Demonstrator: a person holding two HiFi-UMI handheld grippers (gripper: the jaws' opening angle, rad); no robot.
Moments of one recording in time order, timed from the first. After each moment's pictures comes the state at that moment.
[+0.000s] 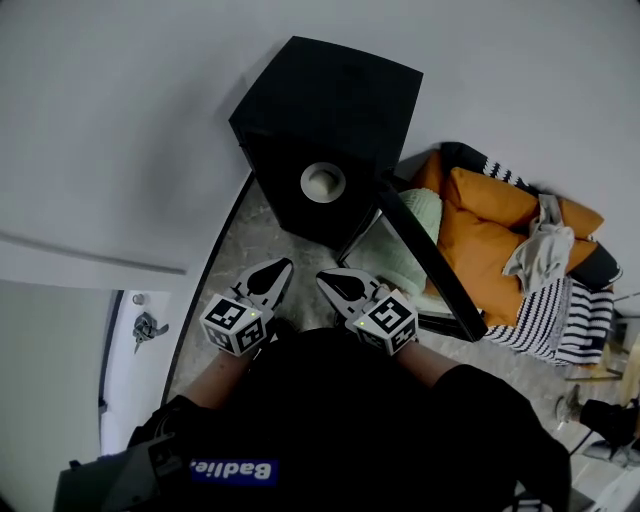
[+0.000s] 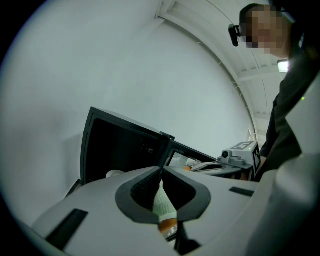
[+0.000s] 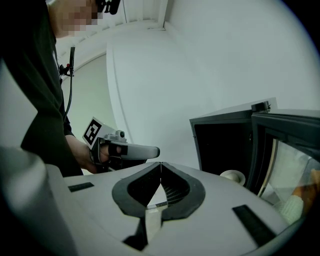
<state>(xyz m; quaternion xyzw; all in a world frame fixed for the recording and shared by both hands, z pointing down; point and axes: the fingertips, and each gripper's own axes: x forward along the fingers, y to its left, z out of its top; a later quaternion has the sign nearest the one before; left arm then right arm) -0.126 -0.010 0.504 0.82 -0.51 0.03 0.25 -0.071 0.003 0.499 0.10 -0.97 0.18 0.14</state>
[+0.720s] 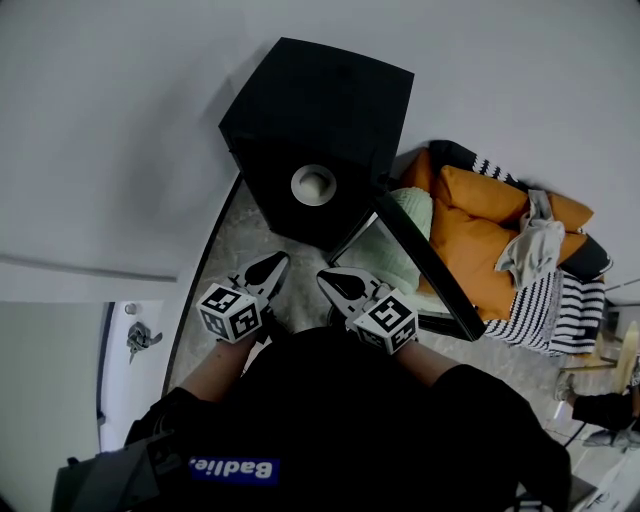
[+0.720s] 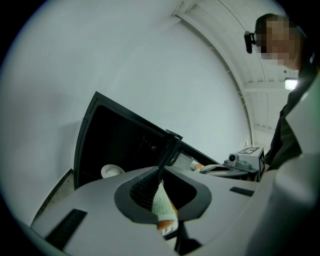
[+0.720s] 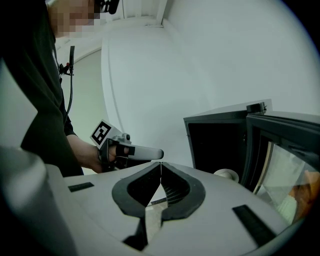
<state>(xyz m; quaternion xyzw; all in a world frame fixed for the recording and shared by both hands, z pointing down) -0.137 -0.038 0.527 0.82 -0.49 0.00 0.30 -0.070 -0.014 0.504 0.13 -0.96 0.18 0.16</state>
